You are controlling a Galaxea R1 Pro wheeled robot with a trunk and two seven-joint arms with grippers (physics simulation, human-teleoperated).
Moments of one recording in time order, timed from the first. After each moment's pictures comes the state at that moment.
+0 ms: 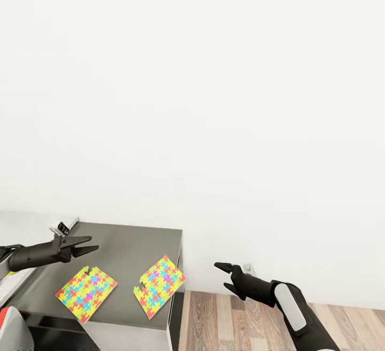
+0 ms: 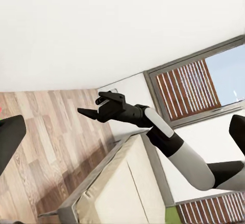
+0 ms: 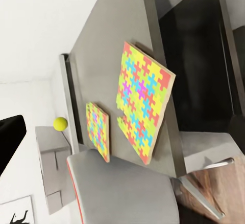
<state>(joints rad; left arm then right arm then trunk) -0.71 0.70 -0.49 -0.63 0.86 0.77 -1.53 -0.41 0.01 -0.14 -0.85 -0.77 0.88 0.40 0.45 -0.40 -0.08</state>
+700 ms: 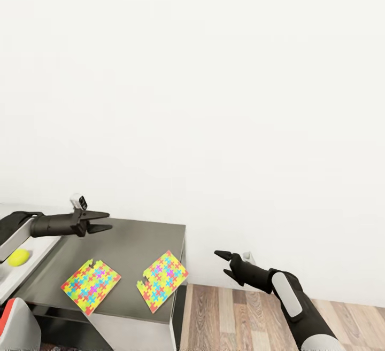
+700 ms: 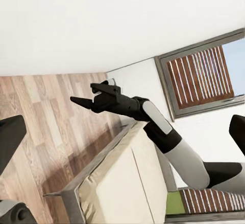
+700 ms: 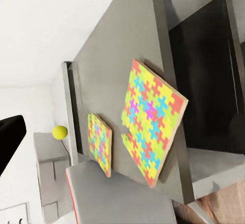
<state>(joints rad) -0.84 0.68 -0.47 -0.83 0.84 1.03 -1.34 -0.47 0.01 -0.13 -0.84 -0.77 0.84 0.39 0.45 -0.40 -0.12</state>
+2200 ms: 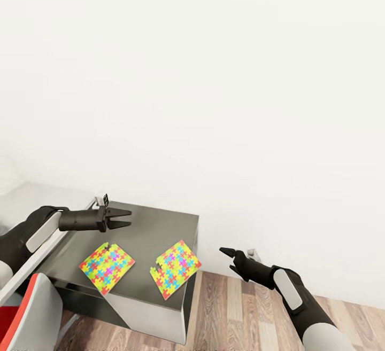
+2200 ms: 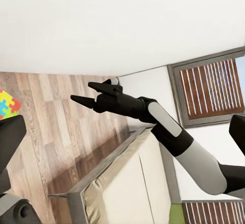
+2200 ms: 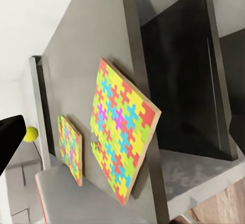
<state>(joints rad) -0.87 0.55 -0.47 -0.83 0.85 1.02 -1.19 -0.53 -0.03 -0.11 -0.72 -0.76 0.72 0.40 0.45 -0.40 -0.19</state>
